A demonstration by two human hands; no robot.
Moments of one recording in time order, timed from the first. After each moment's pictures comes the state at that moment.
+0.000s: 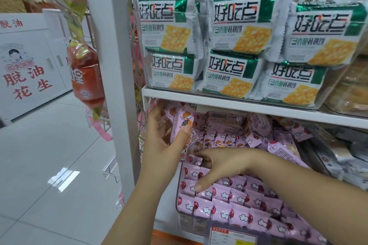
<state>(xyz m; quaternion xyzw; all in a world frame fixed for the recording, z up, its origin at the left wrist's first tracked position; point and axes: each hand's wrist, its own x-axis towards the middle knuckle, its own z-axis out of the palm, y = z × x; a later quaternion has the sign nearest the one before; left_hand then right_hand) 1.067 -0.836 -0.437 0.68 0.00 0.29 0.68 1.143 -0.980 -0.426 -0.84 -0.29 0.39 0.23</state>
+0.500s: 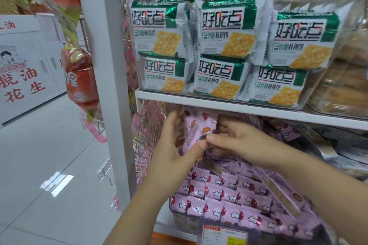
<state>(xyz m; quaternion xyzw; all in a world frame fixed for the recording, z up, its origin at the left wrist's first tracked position) 1.055 -0.852 -0.433 0.74 -0.07 0.19 0.65 1.123 -1.016 -0.390 -0.78 -0.27 0.21 0.53</state>
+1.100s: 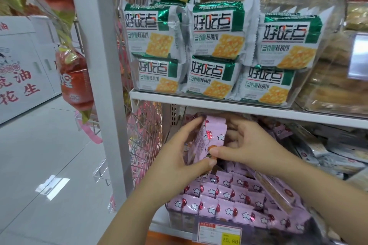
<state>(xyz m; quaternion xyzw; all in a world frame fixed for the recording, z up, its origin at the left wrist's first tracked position) 1.047 -0.853 -0.427 0.80 -0.13 0.10 0.58 1.099 -1.031 -0.387 -0.75 -0.29 0.10 0.58</state>
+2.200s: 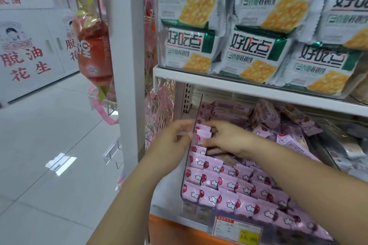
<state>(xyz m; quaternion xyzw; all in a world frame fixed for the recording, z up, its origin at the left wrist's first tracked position) 1.076 -0.816 -0.455 0.82 0.01 0.08 0.56 1.165 -0.965 -0.451 -0.84 -0.14 0.26 0.46</state>
